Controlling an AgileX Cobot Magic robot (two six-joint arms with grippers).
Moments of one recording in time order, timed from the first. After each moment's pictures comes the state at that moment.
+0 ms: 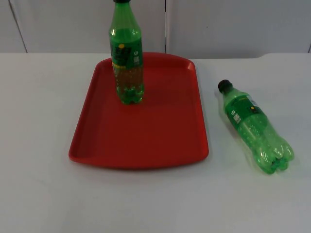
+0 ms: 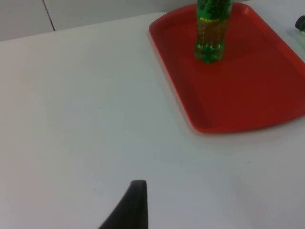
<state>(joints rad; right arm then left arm) 0.17 0.00 -0.52 -0.02 1.08 0.00 -0.21 0.00 -0.50 -0.03 1.07 0.06</state>
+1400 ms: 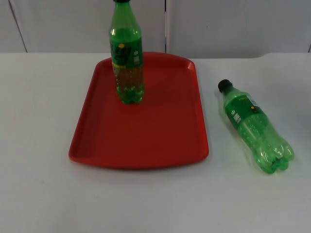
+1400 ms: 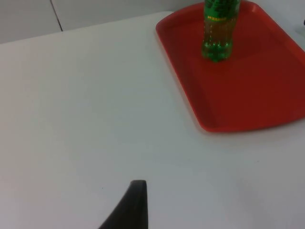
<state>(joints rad) 0.17 1.55 -1.52 0.03 1.05 -0.05 -0.21 0.00 -0.50 -0.01 1.07 0.06</state>
